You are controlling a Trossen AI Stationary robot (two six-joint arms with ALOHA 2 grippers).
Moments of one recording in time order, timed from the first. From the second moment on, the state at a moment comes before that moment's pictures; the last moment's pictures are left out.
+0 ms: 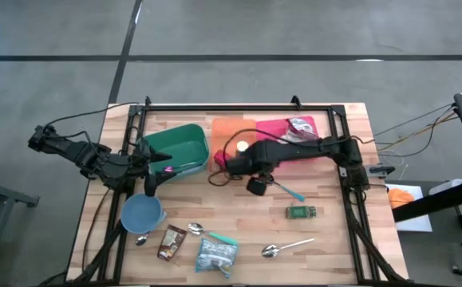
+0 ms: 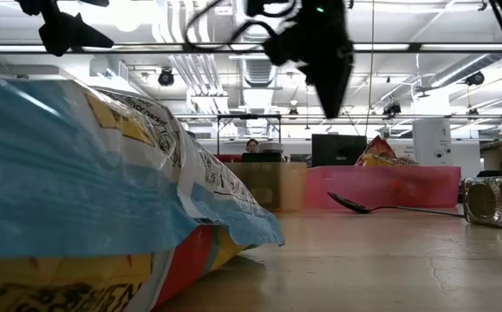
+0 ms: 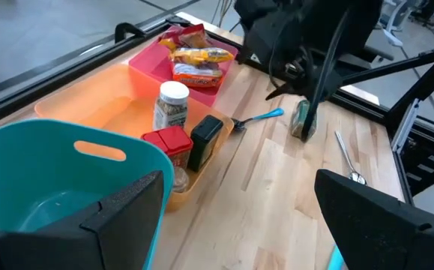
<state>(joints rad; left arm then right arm) -0.40 0.63 0.71 -0.60 -0.58 -0.60 0.06 2.03 1.89 -1.56 0.26 0.53</state>
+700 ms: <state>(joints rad) -0.40 0.63 0.71 -0.57 -0.58 -0.58 0.11 1.71 1.14 -0.98 0.16 0.78</state>
